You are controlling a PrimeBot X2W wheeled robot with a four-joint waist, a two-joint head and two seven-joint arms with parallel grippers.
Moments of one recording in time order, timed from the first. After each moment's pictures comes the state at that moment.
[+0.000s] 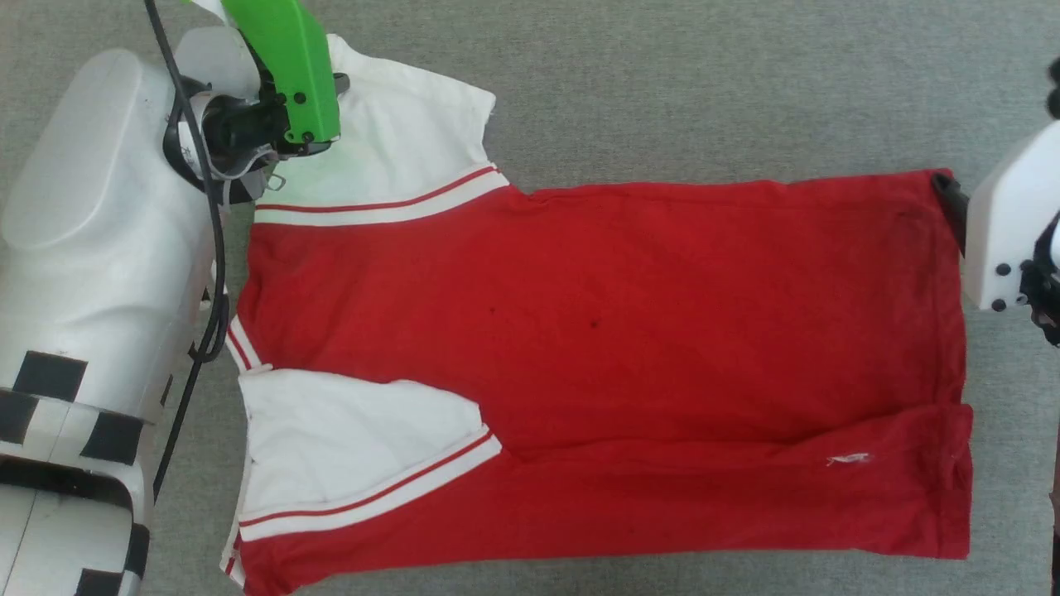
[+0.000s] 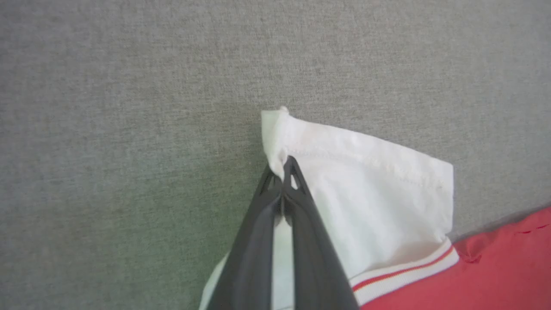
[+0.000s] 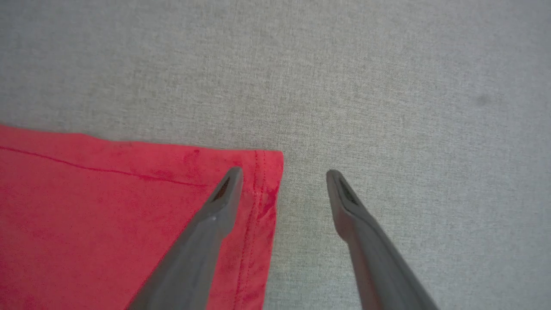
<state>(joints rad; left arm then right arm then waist) -1.13 0.35 -0.51 0.63 -0.85 0.04 0.80 -0.55 -0.21 -0.13 -0.17 0.11 0.13 1.14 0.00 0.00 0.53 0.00</state>
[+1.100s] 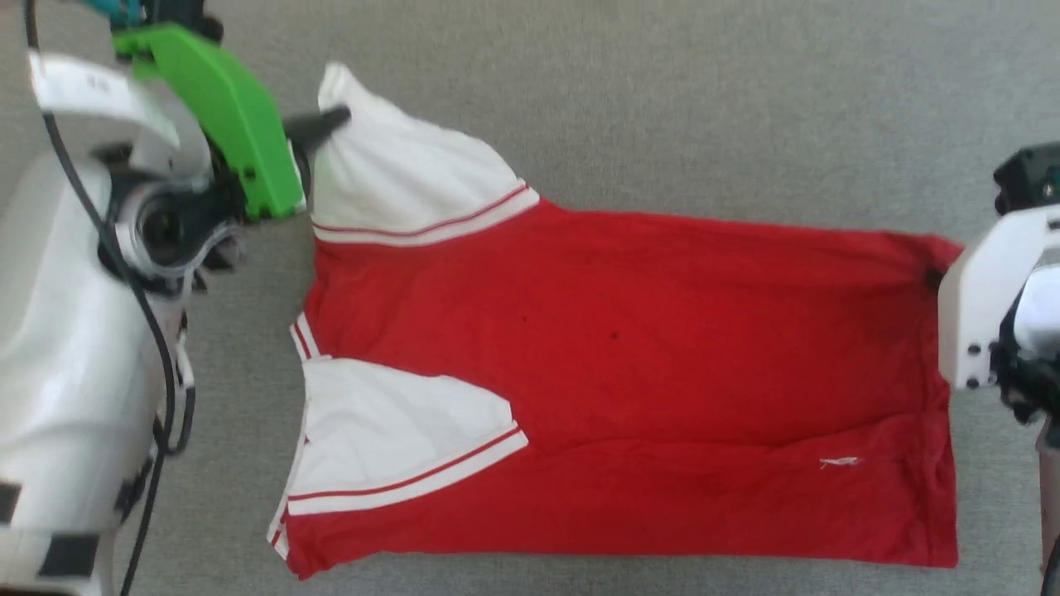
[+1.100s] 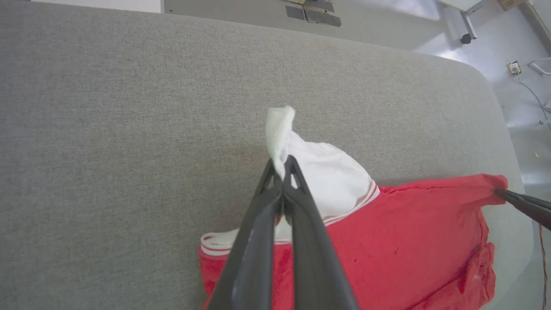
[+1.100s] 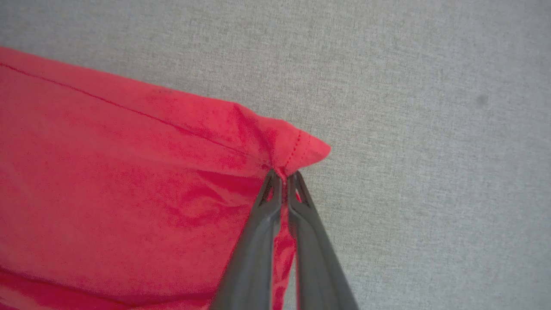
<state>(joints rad) -0.87 0.45 -0.38 0.28 -1.01 0.01 0.74 -0.41 -0.24 -0.11 -0.09 0.20 0.13 1.11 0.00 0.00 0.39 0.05</state>
